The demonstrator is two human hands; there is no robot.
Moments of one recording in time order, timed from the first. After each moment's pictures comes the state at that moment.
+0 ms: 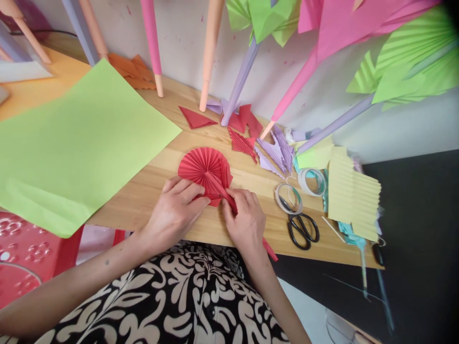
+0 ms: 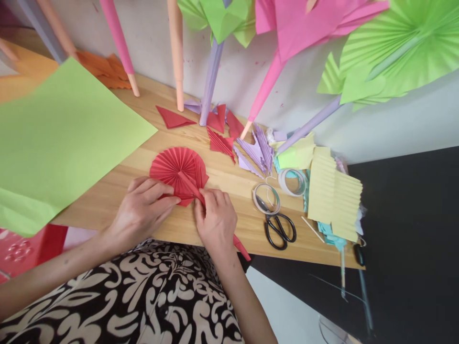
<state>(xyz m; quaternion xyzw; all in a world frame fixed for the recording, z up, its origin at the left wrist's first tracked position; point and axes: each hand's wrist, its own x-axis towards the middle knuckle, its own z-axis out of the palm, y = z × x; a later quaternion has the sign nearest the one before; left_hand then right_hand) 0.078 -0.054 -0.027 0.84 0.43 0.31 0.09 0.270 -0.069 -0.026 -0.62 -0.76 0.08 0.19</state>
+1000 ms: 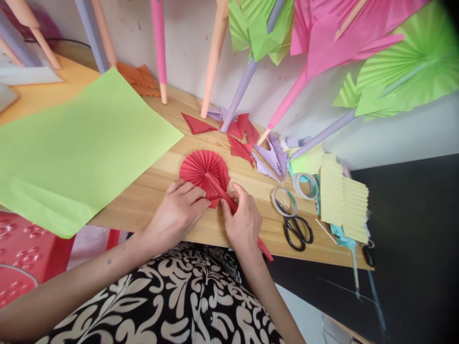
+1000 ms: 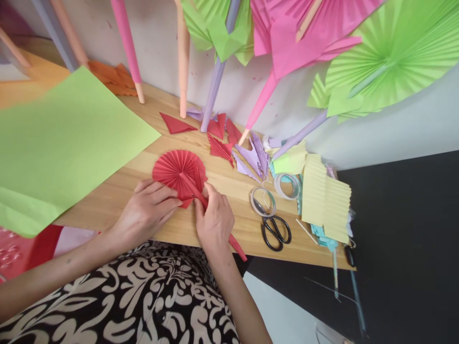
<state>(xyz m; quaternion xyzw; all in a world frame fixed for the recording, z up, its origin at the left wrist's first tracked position) 0.078 -0.053 -0.029 0.86 0.42 0.30 0.09 0.262 -0.069 -0.029 -0.65 -0.71 0.08 0.24</state>
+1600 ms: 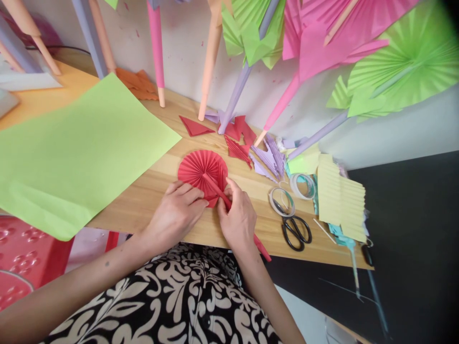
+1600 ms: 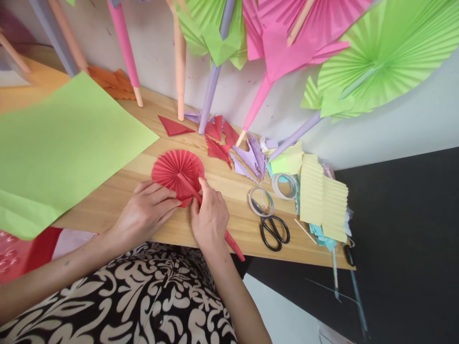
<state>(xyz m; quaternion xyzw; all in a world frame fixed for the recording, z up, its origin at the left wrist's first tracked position) 0.079 -0.053 -0.028 0.85 0.42 0.30 0.10 0.256 -0.061 -0.026 -0.64 -0.72 0.10 0.23</state>
